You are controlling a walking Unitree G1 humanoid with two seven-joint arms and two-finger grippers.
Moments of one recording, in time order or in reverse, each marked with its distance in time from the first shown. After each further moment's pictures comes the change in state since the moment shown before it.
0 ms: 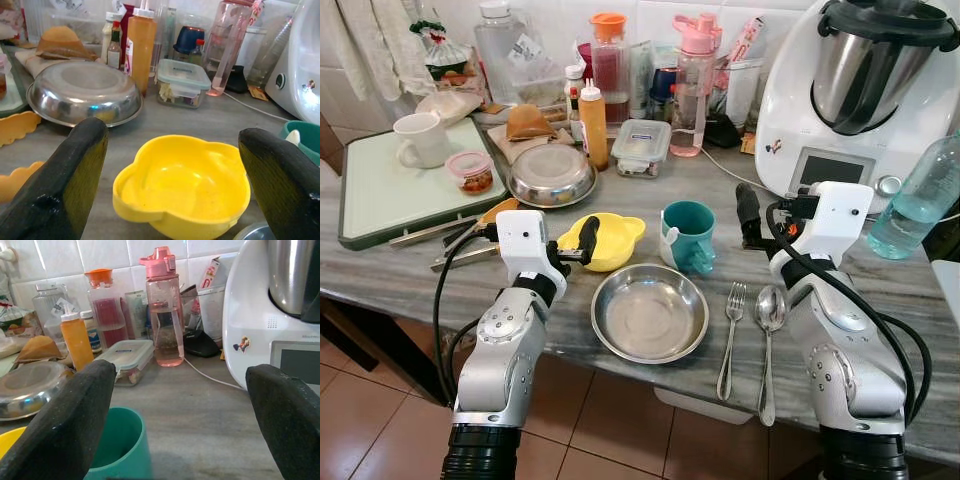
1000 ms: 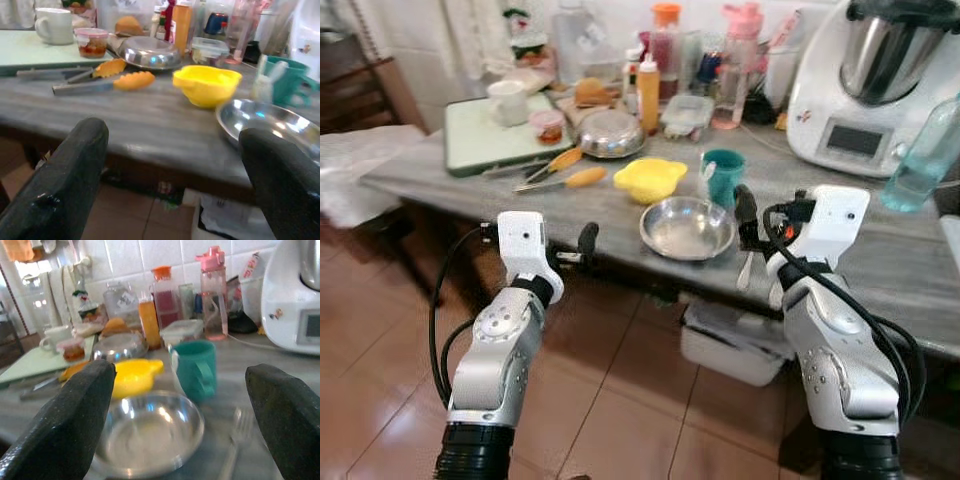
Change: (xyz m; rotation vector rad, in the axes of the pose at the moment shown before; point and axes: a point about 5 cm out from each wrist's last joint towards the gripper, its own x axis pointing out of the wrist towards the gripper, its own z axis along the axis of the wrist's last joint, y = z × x) left arm -0.002 0.004 -0.008 0.018 0.057 -0.009; right arm -0.001 -0.003 -0.005 -0.019 -0.001 -0.012
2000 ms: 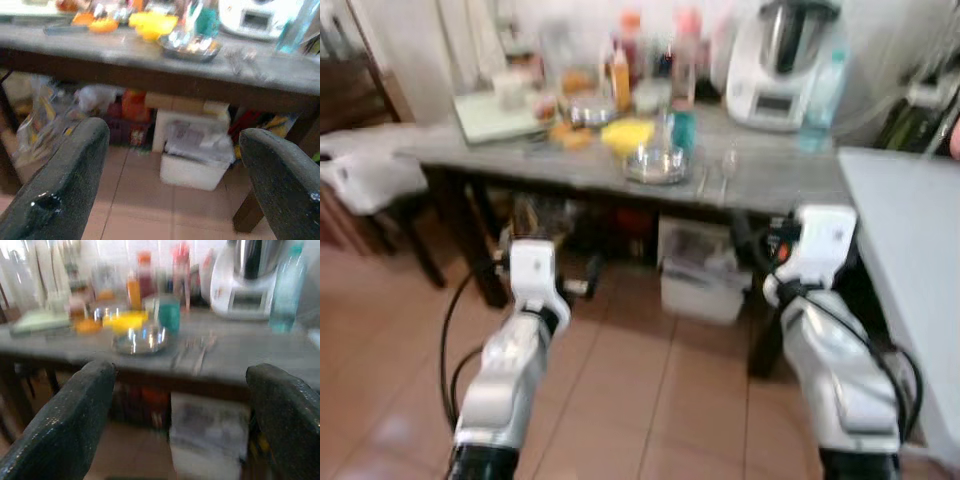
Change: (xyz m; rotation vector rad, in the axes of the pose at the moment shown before) left arm -0.009 0.005 -0.037 0.036 0.100 -0.004; right arm -0.011 -0.002 -0.035 -0.031 0.110 0.010
